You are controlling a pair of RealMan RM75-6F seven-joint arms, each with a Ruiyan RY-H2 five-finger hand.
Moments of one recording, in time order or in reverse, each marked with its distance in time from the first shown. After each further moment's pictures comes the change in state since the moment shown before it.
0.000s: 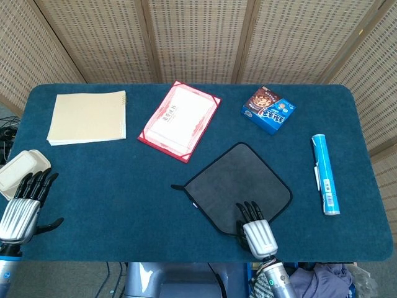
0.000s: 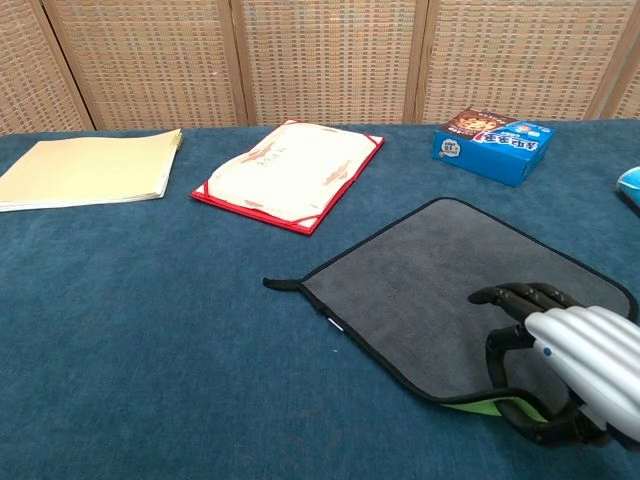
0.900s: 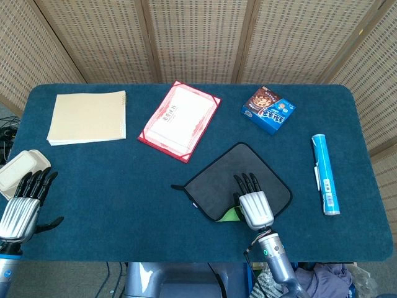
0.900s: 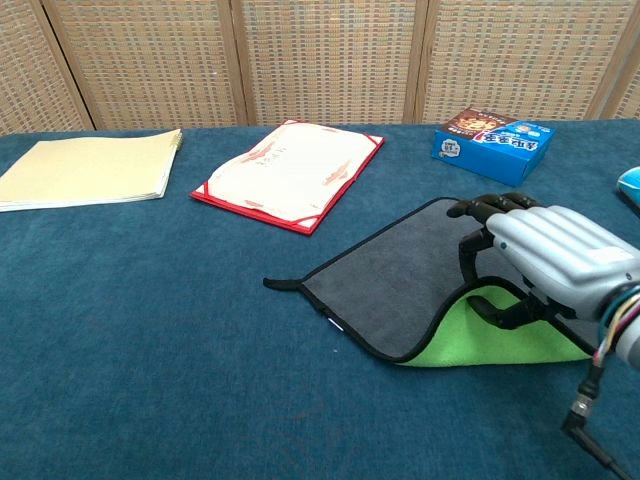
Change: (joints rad) left arm -0.005 -0.010 -0.007 0.011 -0.016 -0.010 0.002; right arm 0.162 0.010 0.201 -0.011 0.107 -0.104 -0.135
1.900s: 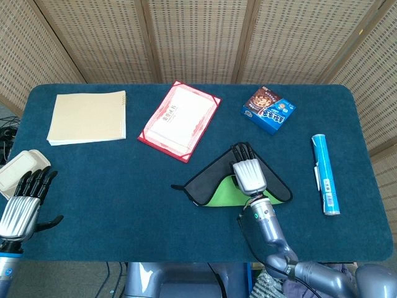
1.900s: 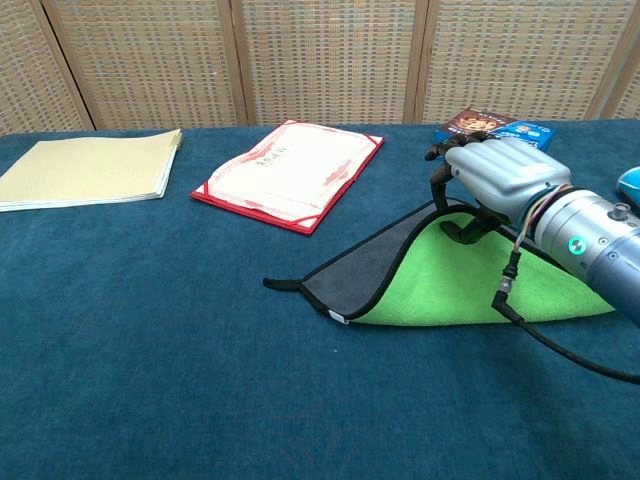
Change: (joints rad) left arm -0.003 -0.005 -0.006 0.003 -0.009 0.000 0.015; right arm 0.244 -0.051 0.186 0.215 0.167 -0.142 -0.049
